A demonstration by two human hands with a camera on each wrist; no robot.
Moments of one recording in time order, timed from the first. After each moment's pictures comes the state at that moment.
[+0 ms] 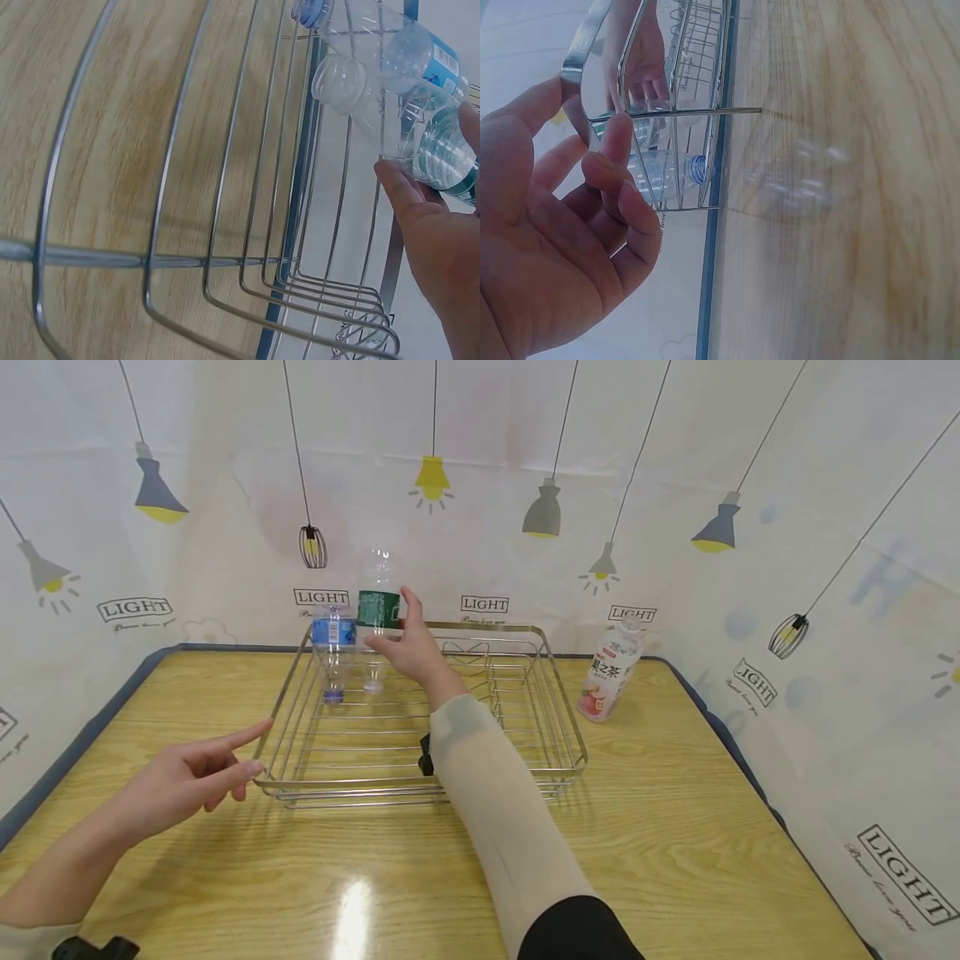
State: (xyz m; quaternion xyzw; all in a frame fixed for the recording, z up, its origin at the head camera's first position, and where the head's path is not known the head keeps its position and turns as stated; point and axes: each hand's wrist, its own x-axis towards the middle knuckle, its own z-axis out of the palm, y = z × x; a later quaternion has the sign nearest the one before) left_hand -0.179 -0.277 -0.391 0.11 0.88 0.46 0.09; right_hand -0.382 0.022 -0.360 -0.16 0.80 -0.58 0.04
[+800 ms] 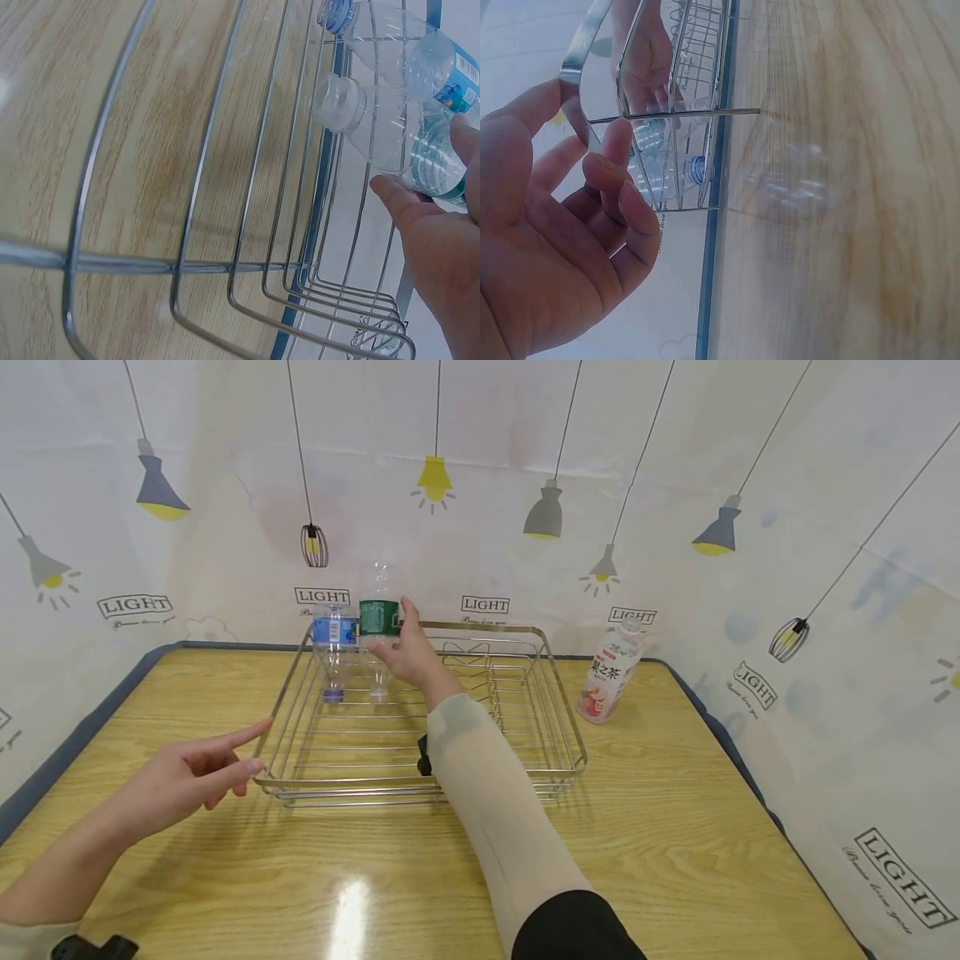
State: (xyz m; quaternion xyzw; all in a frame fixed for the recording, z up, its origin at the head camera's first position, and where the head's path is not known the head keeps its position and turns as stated) left_hand -0.178 -0.276 -0.394 0.10 0.88 0.46 0.09; right_hand -0.387 0.019 -0.372 -0.16 0.83 -0.52 0.05
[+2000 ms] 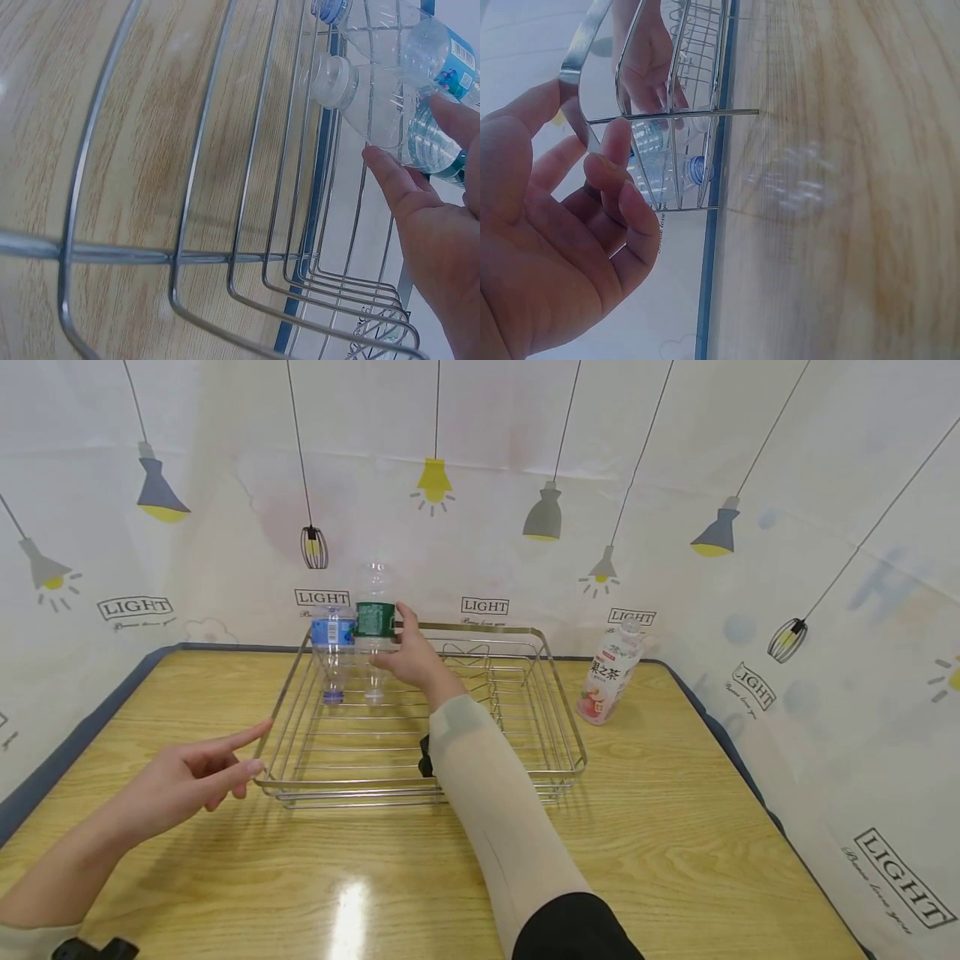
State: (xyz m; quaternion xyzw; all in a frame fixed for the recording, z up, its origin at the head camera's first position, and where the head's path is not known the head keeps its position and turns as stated) left_hand -0.178 -0.277 -0.396 0.11 0.88 0.46 0.08; right_hand -0.386 0.020 -0.369 -0.15 0.83 -0.53 0.10
